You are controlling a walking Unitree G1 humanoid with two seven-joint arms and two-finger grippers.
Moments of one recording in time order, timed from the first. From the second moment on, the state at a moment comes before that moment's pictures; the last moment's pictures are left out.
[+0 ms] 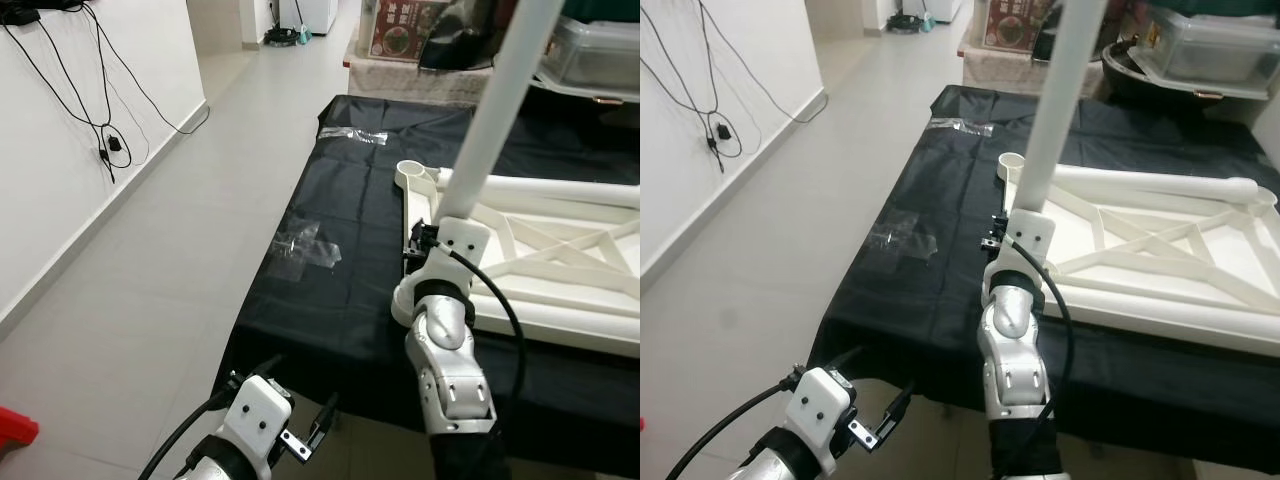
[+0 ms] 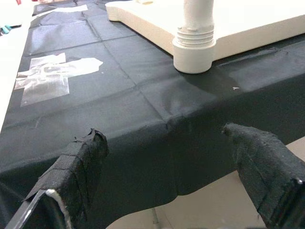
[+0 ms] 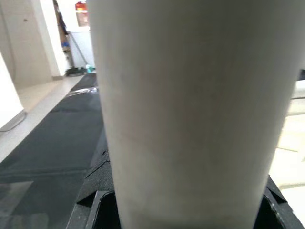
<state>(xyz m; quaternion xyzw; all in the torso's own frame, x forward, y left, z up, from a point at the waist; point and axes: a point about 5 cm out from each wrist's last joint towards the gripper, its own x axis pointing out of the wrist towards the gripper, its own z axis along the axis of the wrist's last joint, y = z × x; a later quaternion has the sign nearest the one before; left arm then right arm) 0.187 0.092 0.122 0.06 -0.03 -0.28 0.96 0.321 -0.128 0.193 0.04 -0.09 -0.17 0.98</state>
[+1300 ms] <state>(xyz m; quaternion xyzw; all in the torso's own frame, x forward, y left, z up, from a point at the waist) 0.189 0.088 0.125 0.06 -0.03 -0.28 0.96 0.345 -0.143 0.203 0.04 -0.01 0.54 0.84</state>
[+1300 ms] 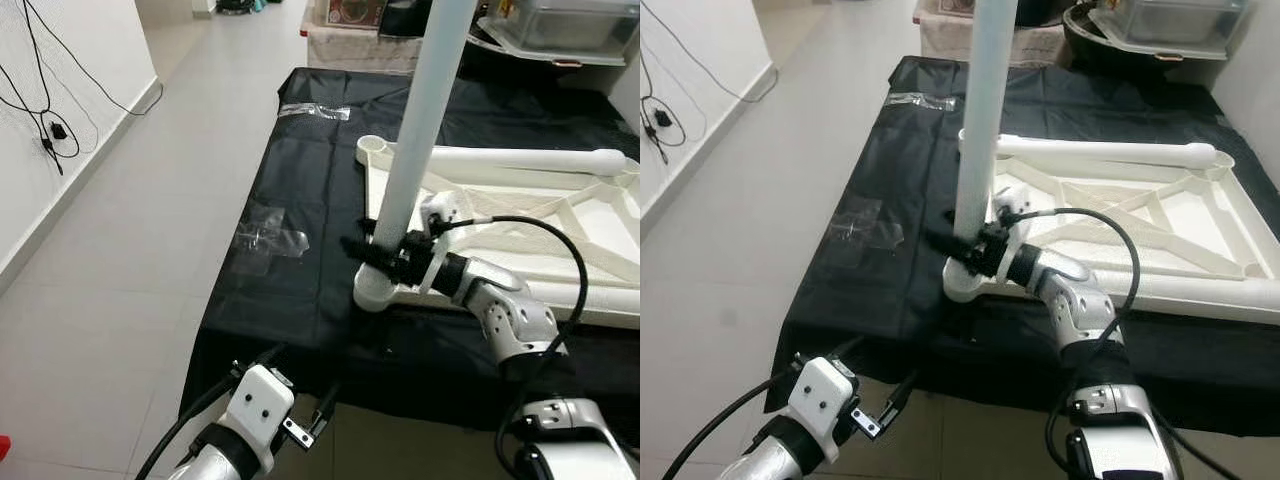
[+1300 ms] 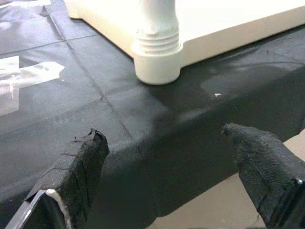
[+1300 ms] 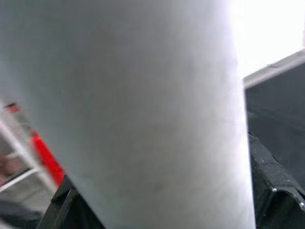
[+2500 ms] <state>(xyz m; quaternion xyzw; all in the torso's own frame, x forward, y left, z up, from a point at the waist) 0.188 0.088 0.121 0.07 -0.03 -0.29 0.96 0.324 -0.153 0.188 0.04 -0.06 -0.14 0.99</state>
